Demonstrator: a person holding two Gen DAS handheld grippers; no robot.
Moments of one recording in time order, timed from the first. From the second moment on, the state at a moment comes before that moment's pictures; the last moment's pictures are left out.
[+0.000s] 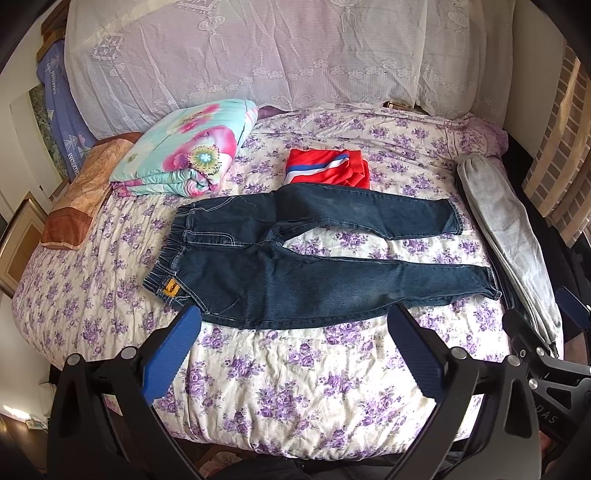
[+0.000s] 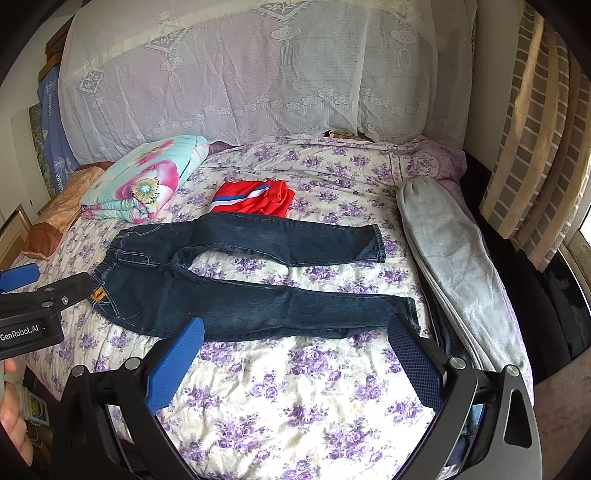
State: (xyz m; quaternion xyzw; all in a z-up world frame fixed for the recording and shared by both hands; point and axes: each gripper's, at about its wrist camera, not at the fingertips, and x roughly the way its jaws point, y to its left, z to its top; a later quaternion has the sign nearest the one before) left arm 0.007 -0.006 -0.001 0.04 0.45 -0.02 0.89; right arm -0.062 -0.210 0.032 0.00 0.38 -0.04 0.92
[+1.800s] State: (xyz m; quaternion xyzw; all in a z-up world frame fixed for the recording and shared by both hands) left arm 0.037 0.037 -0.072 -0.03 0.55 -0.03 0.83; right arm -0.024 -0.214 -0.022 0.02 0.45 -0.03 0.89
